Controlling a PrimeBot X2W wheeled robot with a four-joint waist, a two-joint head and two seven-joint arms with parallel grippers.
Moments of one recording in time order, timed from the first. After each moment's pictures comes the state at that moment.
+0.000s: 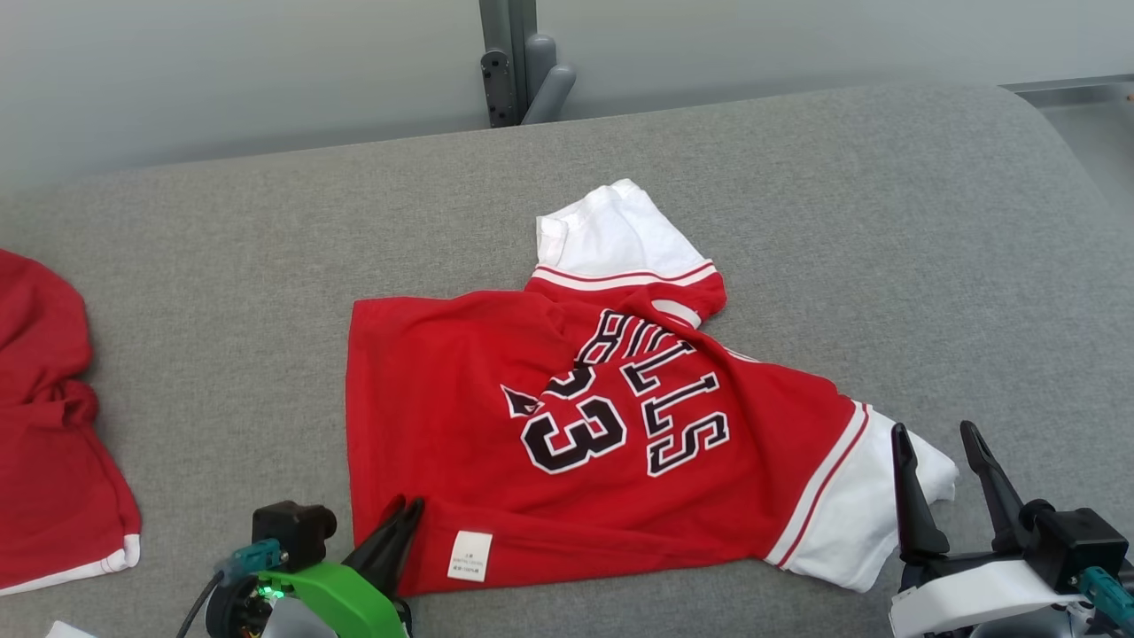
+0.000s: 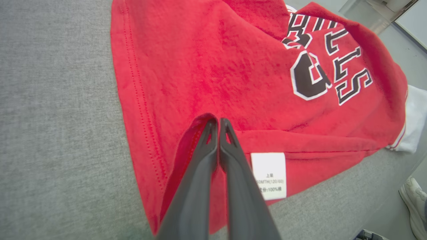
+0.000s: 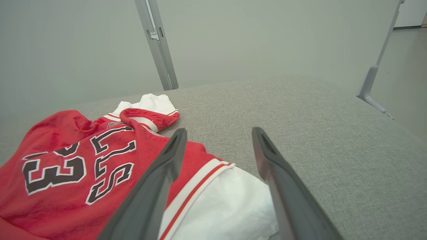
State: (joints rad) left arm -0.17 0.34 -0.59 0.39 -0.75 -0.10 -0.07; right arm 0.10 -0.05 -0.05 0.06 0.17 0.13 -0.26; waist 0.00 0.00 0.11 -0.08
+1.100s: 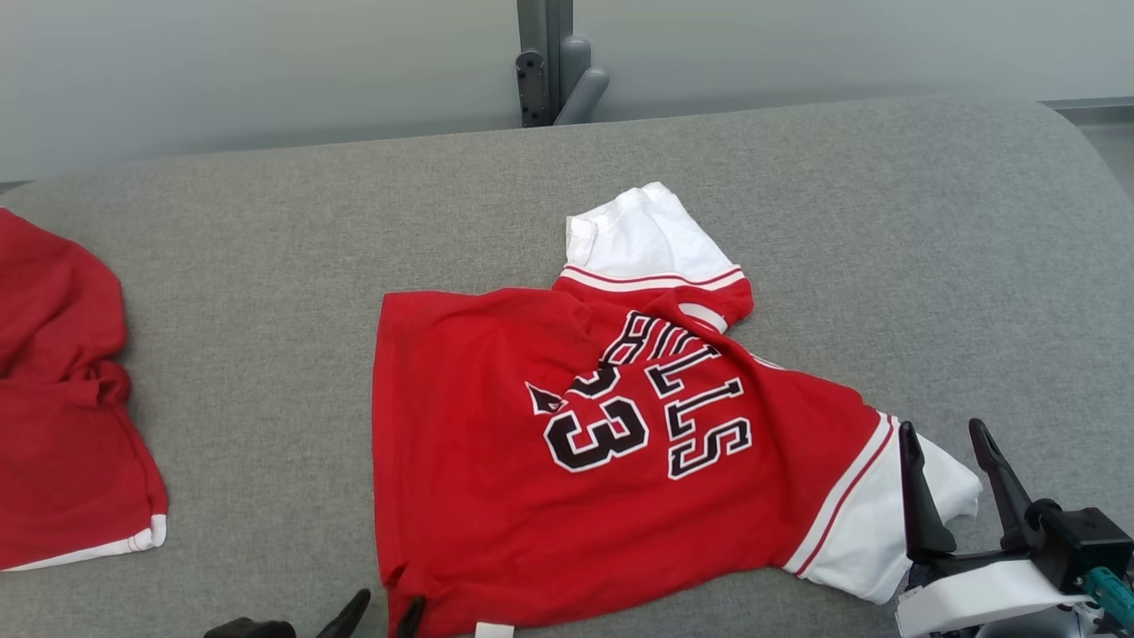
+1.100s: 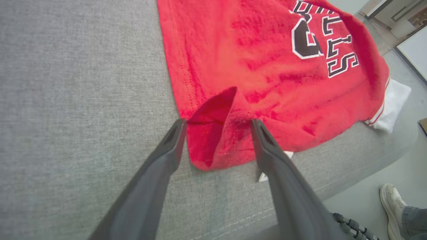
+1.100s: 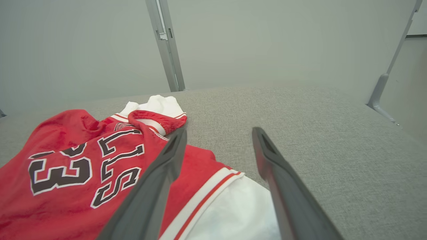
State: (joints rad) left arm 0.08 0.45 -0.59 0.19 -0.83 -0.08 -0.16; right arm 0.10 -0.05 -0.07 0.06 0.15 0.13 -0.26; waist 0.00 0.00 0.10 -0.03
